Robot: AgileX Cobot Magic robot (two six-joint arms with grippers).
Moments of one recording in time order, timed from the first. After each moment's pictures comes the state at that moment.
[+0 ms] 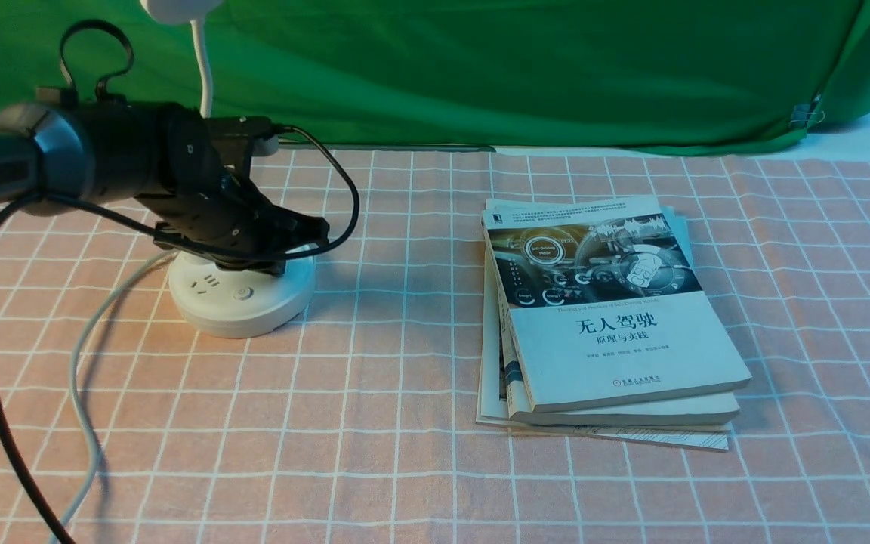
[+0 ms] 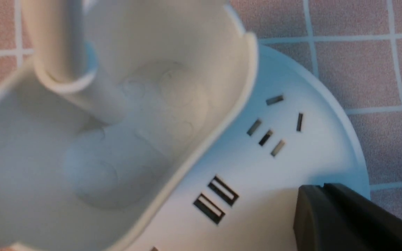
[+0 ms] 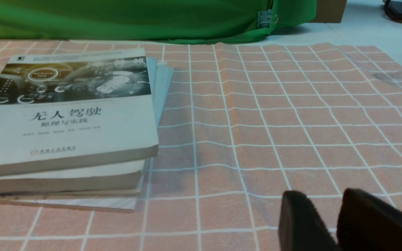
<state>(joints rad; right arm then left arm) -0.03 0.01 0.01 0.05 0.25 -0.06 -0.23 1.99 -1.39 -0.15 0.50 -0.02</state>
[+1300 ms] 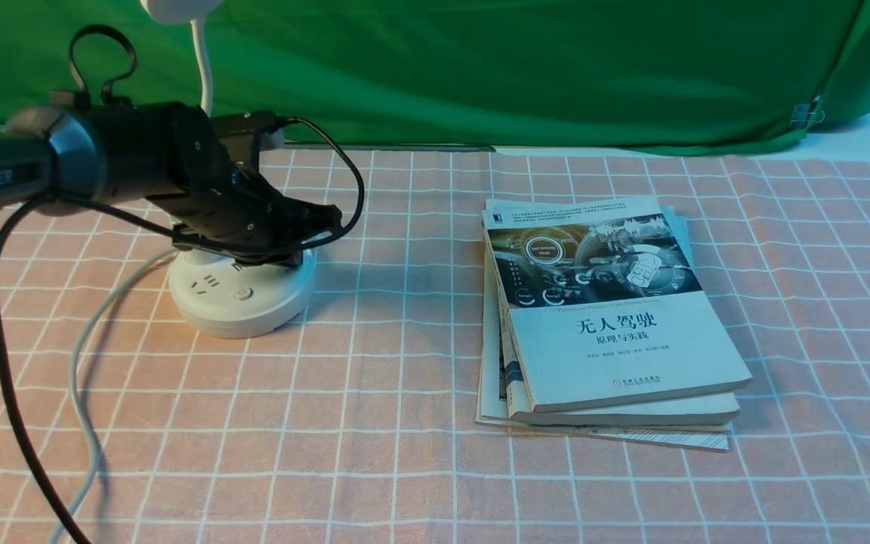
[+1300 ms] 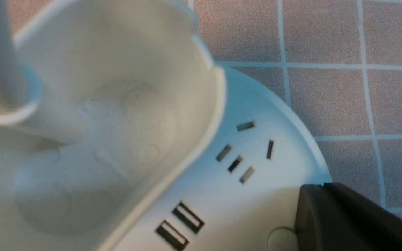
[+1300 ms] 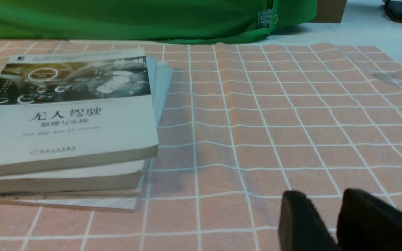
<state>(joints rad) -0.03 0.01 0.01 0.05 0.25 -0.06 -0.24 2.02 -1.41 -0.25 0.47 -0.01</state>
